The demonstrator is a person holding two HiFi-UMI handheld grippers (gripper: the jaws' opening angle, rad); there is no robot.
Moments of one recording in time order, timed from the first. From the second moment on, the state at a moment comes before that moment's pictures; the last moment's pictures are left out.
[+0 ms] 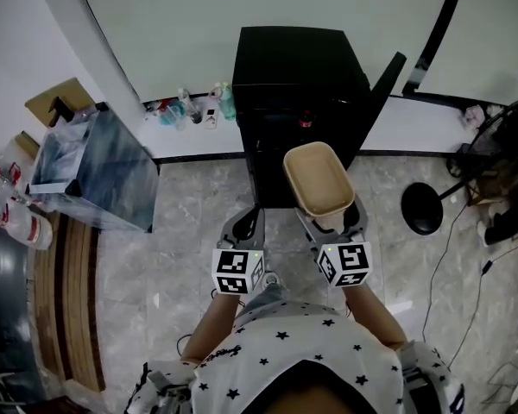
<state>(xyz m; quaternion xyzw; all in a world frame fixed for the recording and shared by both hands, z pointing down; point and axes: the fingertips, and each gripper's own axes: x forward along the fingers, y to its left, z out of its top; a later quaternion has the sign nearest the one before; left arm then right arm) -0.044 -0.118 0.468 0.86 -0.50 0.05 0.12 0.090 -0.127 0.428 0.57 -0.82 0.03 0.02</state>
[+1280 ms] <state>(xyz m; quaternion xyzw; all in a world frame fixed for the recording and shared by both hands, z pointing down) -0.070 -0.253 0.492 0.86 -0.49 0.06 0.13 0.076 -0.298 0.467 0.59 -0.80 0.03 0.04</state>
